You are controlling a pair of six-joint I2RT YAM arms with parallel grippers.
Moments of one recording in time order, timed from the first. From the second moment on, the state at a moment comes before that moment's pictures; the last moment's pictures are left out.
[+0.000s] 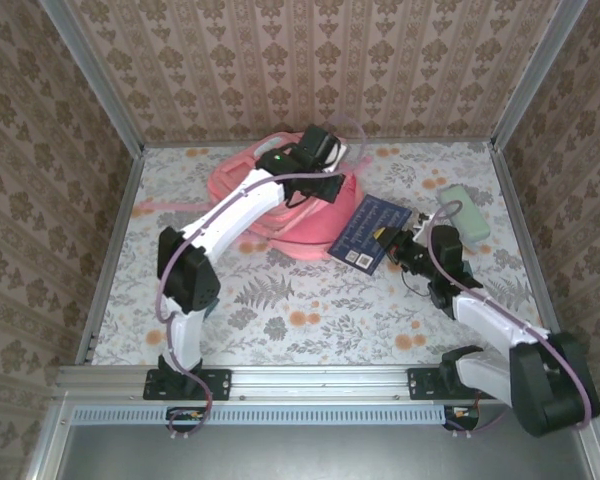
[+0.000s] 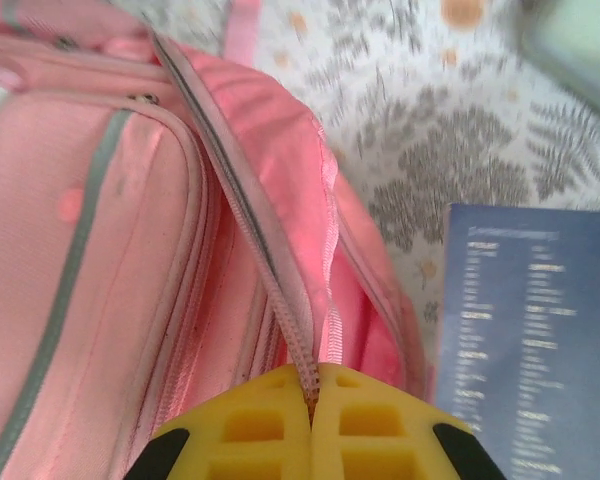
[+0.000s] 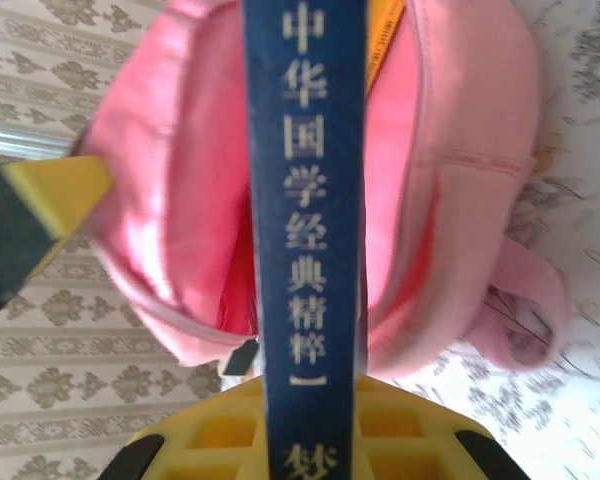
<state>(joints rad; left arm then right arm) -0.76 1.99 2.02 -0.87 0.00 -0.17 0.21 1.14 0.42 0.41 -0.43 1.12</state>
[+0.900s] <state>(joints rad) -0.75 1.90 2.04 -0.87 0.09 -0.26 0.43 2.07 1.14 0.67 -0.18 1.35</state>
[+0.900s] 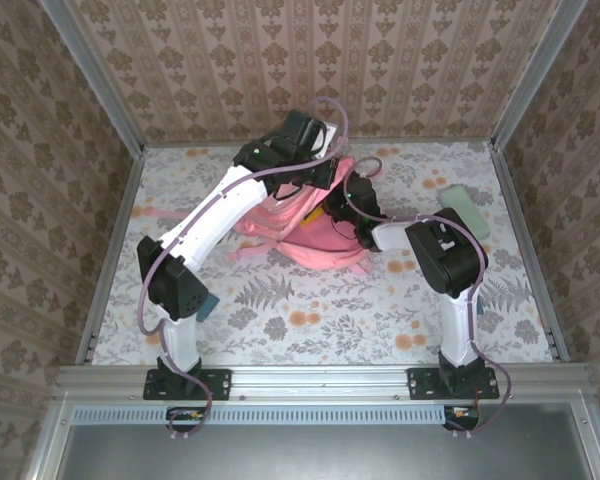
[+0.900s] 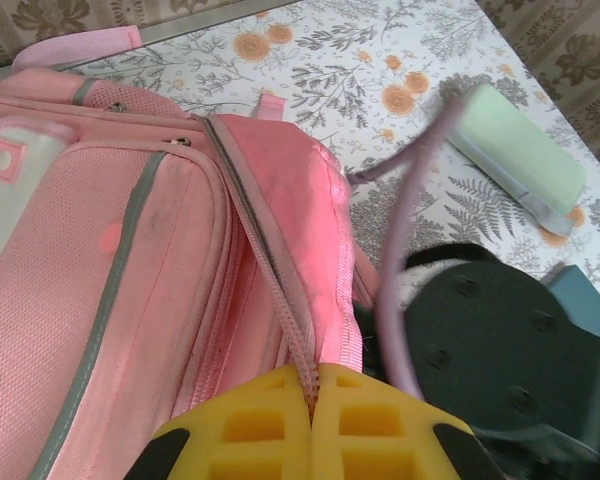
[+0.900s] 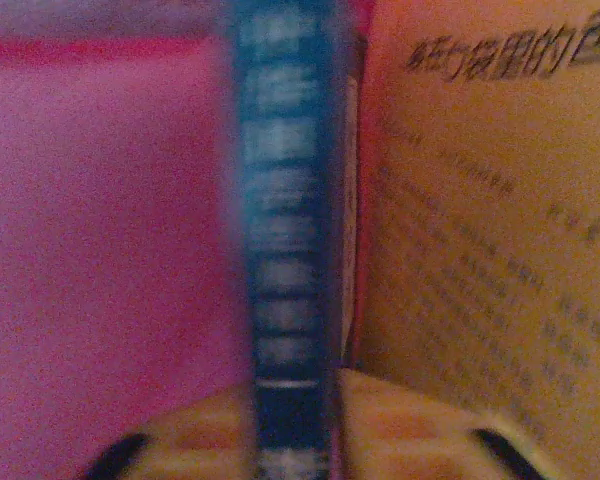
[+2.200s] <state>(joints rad) -0.76 1.89 1.99 -0.86 0.21 -0.24 0.44 2.03 1.22 0.21 -0.19 1.18</state>
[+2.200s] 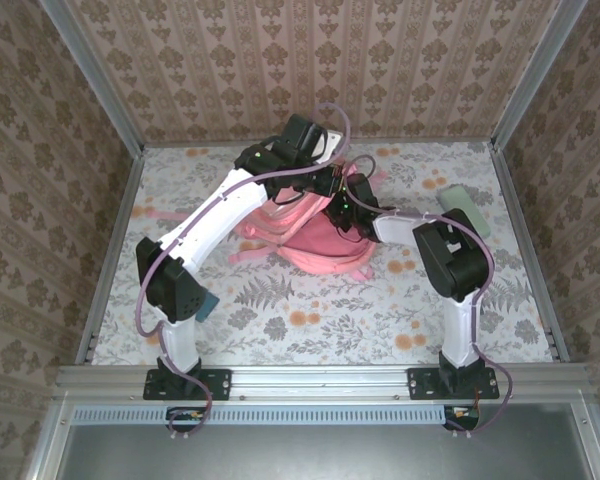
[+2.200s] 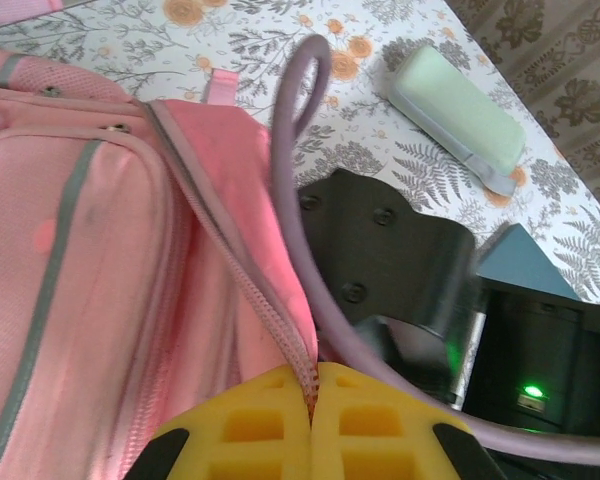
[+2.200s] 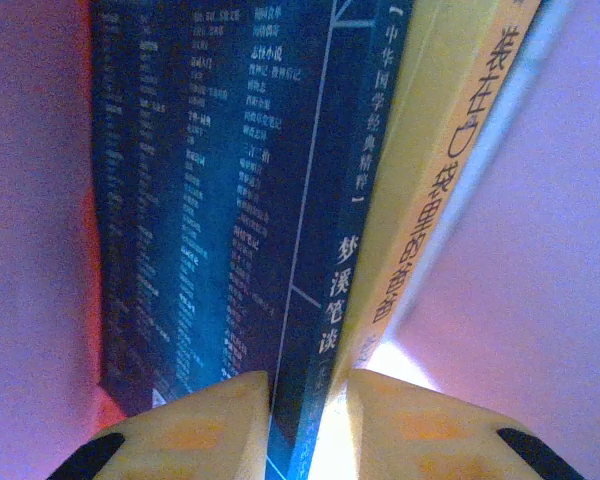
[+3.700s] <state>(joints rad) -0.71 1.68 1.58 -0.71 0.36 -0.30 0.16 1.07 0.75 -0.57 0.04 0.89</state>
